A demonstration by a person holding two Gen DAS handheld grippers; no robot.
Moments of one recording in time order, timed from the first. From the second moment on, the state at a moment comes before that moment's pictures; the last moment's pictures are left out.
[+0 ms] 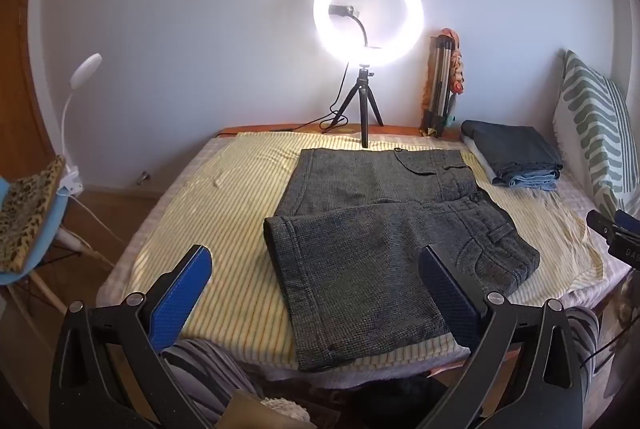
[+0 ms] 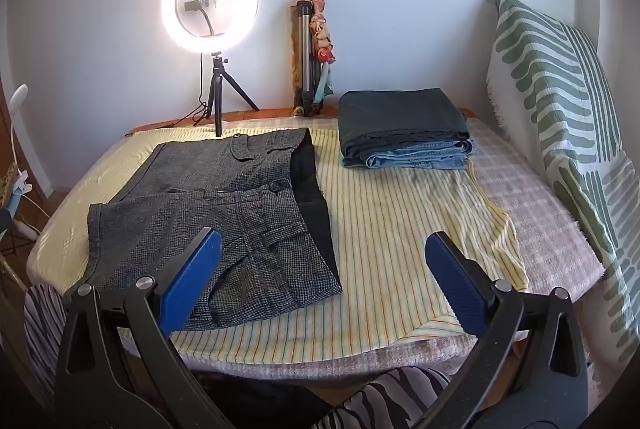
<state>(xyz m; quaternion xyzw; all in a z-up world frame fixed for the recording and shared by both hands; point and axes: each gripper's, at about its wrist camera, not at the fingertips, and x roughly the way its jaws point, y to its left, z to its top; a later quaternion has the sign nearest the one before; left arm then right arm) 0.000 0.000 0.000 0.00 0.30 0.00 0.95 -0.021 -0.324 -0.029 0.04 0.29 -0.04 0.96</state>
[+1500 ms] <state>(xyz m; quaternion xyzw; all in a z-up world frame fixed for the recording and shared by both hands) -0.007 -0.007 0.011 0.01 0.27 -0.01 0.96 -0.023 -0.319 -0.022 0.04 0.28 -0.02 0.96</state>
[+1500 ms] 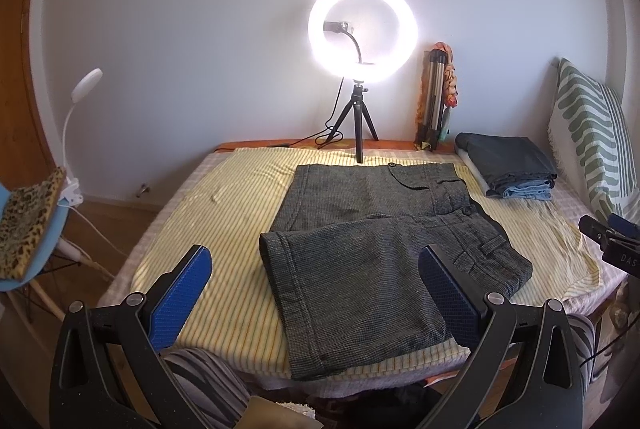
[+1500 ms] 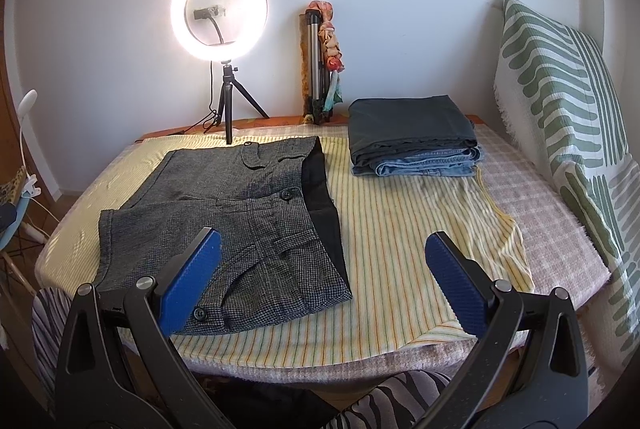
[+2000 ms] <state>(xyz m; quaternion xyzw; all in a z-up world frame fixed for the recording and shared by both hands) -0.008 -0.007 0.012 0.01 0.27 -0.01 0.96 -0.023 -0.318 -0.022 0.04 0.28 -0.02 0.96</state>
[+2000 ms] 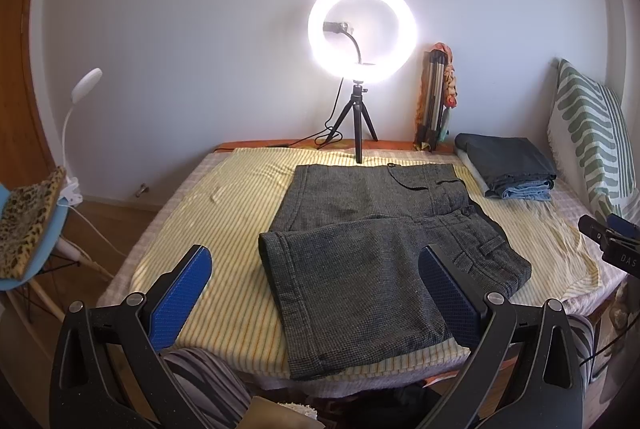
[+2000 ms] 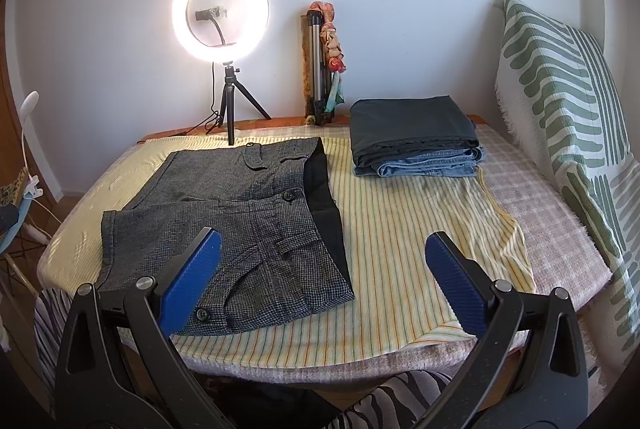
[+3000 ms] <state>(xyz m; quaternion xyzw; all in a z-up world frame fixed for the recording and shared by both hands) -0.002 -0.004 0.006 0.01 0.29 0.00 0.96 -0.020 -0.318 -0.031 0.04 0.29 -0.02 0.96</state>
